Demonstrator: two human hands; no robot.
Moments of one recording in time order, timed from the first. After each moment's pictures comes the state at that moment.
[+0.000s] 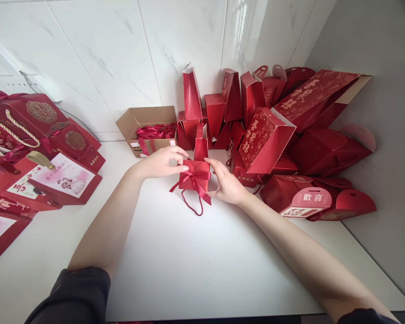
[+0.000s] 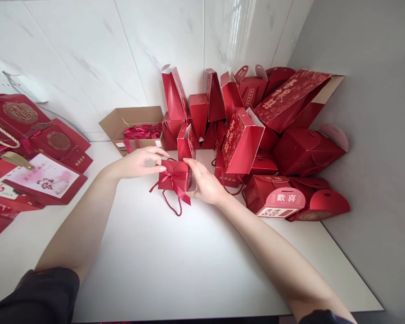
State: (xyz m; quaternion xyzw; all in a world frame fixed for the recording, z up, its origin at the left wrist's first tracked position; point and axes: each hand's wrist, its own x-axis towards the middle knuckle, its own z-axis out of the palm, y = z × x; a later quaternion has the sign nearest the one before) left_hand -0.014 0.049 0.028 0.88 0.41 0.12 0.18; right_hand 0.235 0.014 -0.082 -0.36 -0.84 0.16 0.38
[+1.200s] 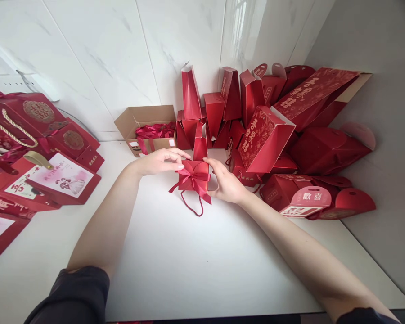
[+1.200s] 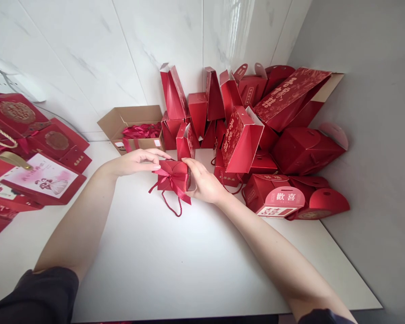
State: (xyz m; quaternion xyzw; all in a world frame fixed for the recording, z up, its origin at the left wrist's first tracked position) left_hand -0.016 0.050 0.037 0.84 0.39 0.10 0.36; right_hand 0.236 0.014 -0.080 -0.36 -0.84 0.17 0.36
